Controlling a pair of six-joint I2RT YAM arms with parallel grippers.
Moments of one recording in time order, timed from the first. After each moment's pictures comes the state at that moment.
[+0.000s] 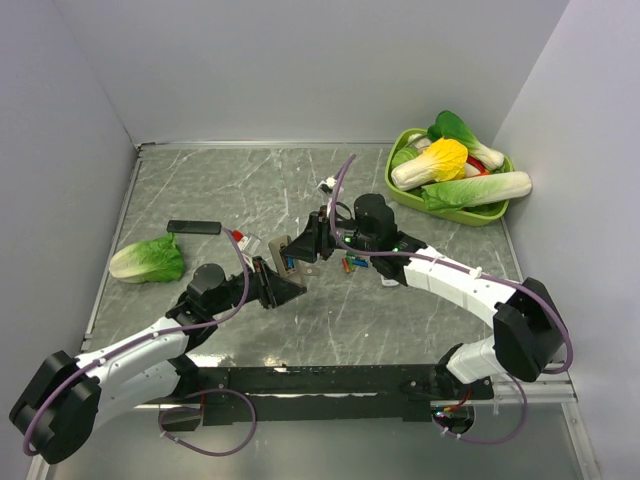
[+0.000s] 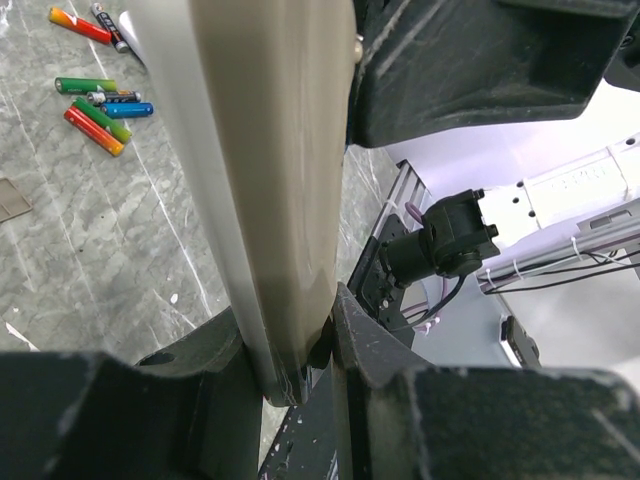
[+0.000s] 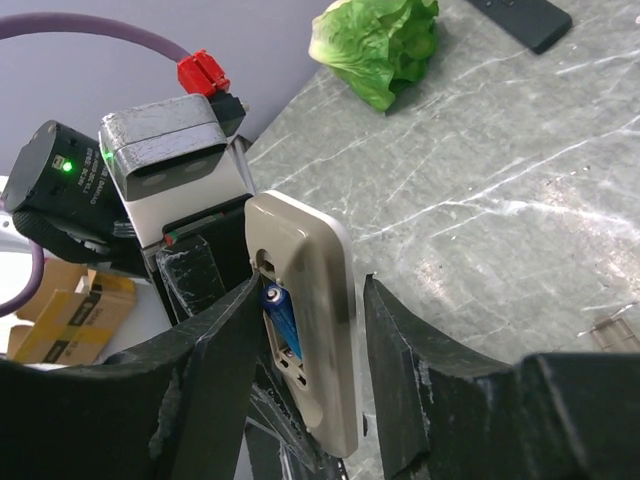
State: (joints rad) left arm -0.65 0.93 0.26 0.61 0.49 -0.77; right arm 0.72 1.40 0.94 0.25 -0.57 0.59
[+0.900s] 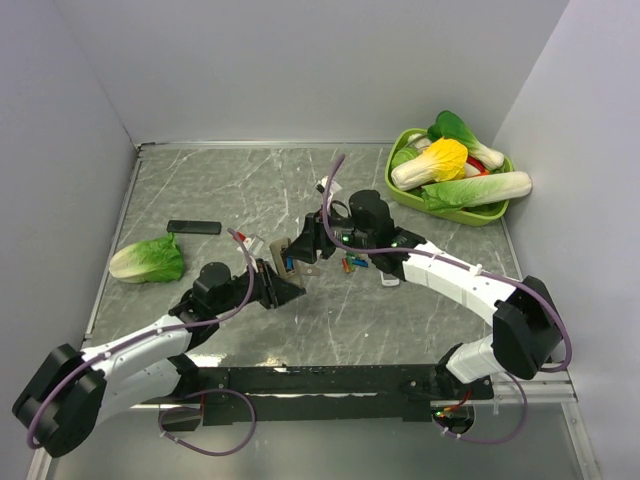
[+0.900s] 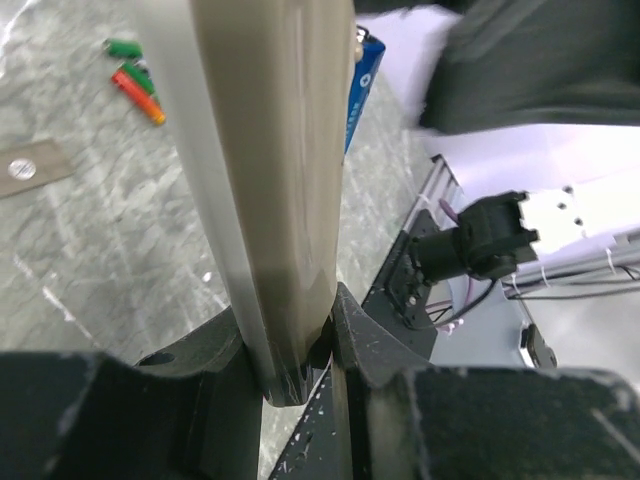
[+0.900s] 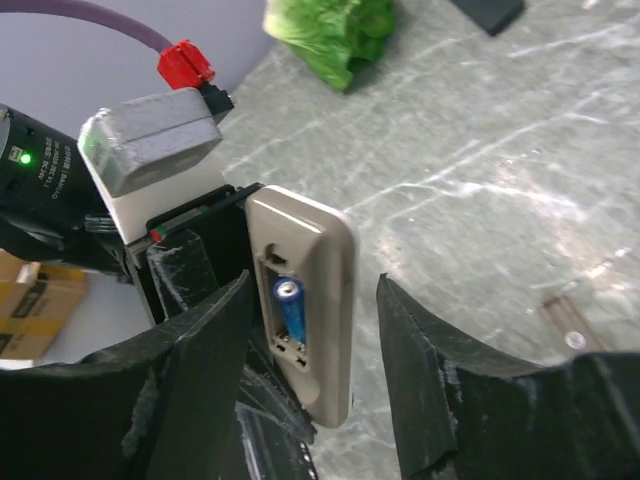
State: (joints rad) left arm -0.65 0.95 0.27 0.55 0.44 -0.76; right arm 0.72 1.42 0.99 0.12 -0.53 0.48
